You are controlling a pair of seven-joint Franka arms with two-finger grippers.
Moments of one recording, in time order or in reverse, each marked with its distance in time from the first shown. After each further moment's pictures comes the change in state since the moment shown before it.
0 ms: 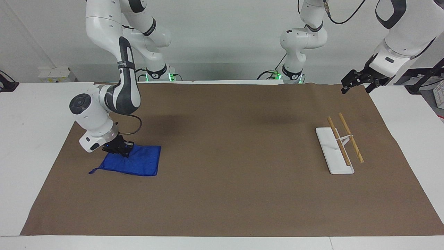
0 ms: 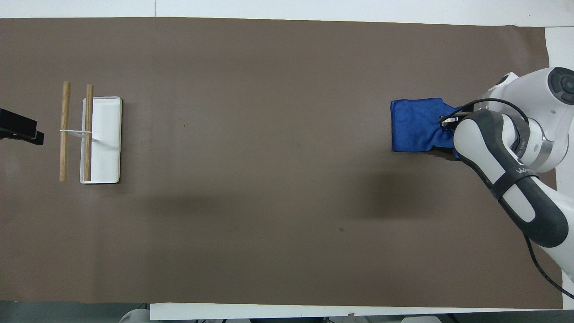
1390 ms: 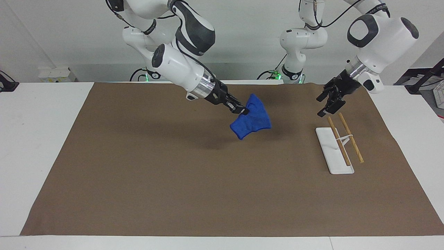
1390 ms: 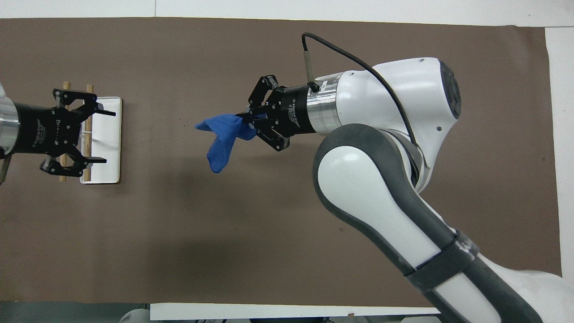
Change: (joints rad) left arm -0.074 -0.130 -0.019 -0.446 -0.433 0.532 -1.247; right arm 0.034 -0.016 0.662 0.247 0.739 0.242 1.435
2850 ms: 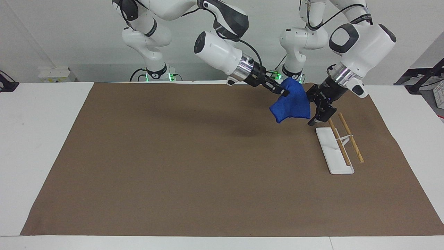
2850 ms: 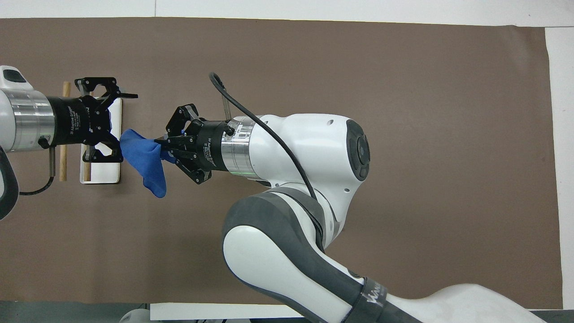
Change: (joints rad) left arm -0.077 0.022 -0.001 -0.011 -0.082 0.114 -0.150; right arm 0.080 0.090 0.156 0.033 -0.067 0.204 0.048
